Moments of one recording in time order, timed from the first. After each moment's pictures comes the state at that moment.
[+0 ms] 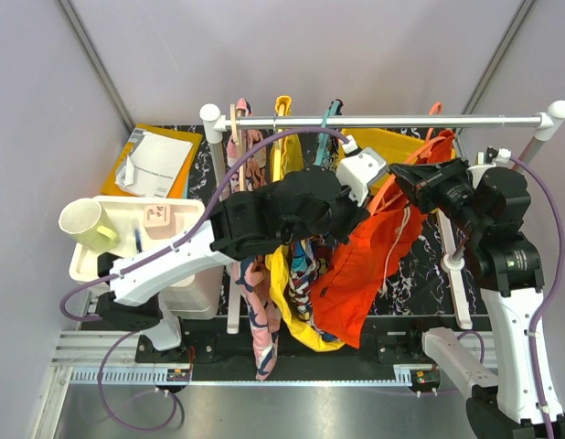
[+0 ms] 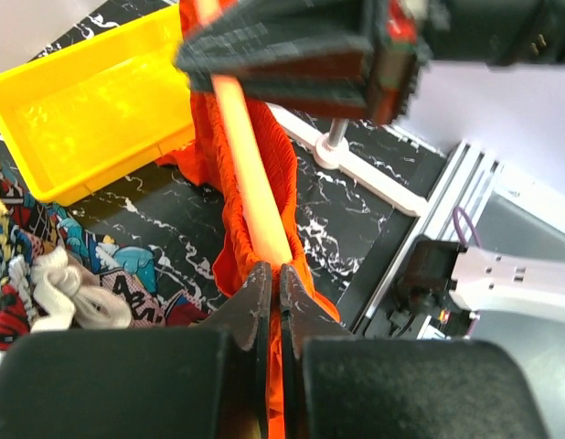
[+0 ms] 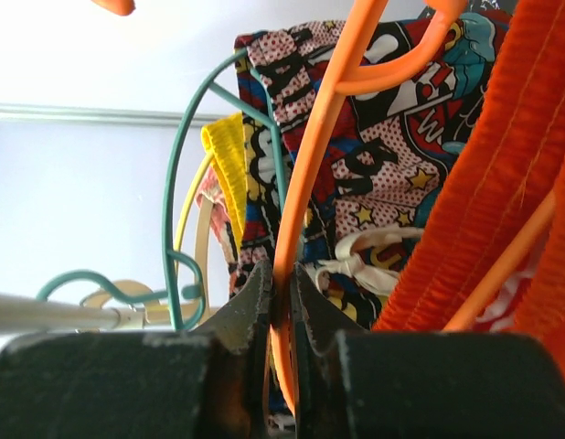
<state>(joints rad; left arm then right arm) -1.29 1.64 2.08 -0.78 -0.24 -0.21 0.13 0.84 1.31 -0.64 -0.29 1.32</state>
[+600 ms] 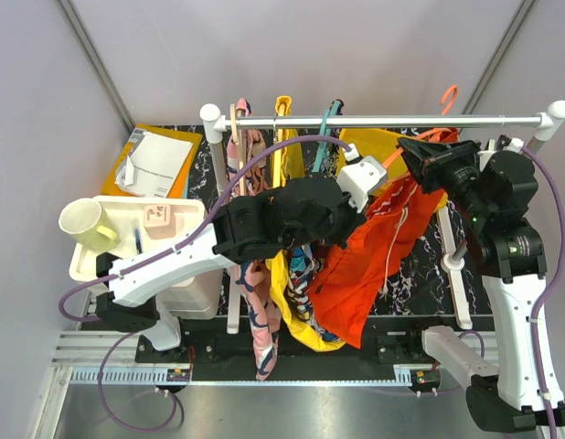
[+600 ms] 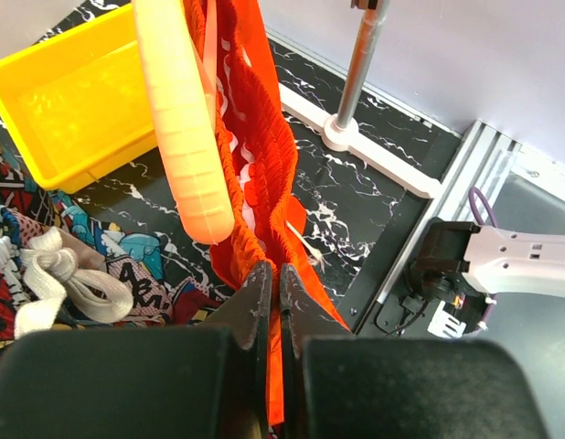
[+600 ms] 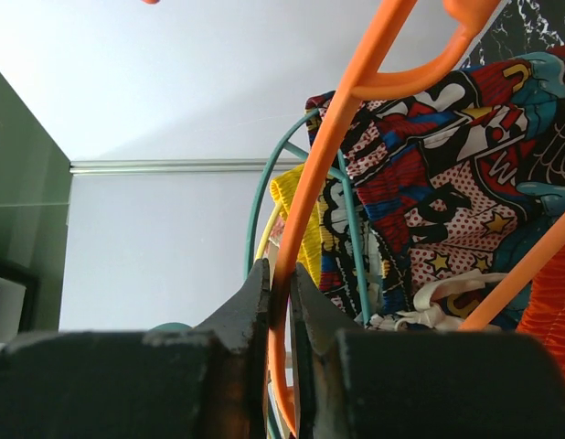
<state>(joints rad) -1.31 1.62 2.00 -0.77 -0.26 -0.19 0.13 0.91 1.40 -0.56 -0.20 1.46</state>
